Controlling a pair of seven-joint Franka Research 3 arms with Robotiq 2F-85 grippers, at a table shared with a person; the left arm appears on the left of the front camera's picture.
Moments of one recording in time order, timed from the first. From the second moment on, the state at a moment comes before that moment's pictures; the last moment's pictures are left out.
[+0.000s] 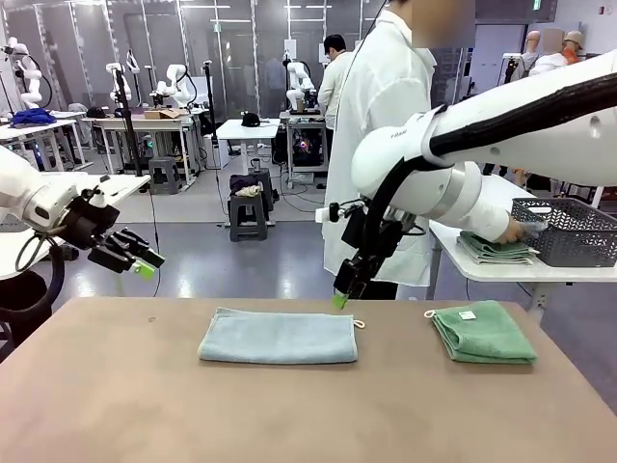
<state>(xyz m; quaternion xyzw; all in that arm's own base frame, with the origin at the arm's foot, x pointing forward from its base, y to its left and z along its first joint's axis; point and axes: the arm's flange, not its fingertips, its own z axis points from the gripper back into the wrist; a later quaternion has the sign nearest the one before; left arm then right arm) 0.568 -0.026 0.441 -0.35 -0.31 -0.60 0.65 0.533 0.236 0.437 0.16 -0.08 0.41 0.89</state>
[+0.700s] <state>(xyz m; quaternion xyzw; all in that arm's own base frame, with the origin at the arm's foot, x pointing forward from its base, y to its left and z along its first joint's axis) 0.580 -0.008 0.432 -0.35 -0.32 -0.61 0.63 0.515 0.266 0.395 0.09 -0.10 0.11 0.98</state>
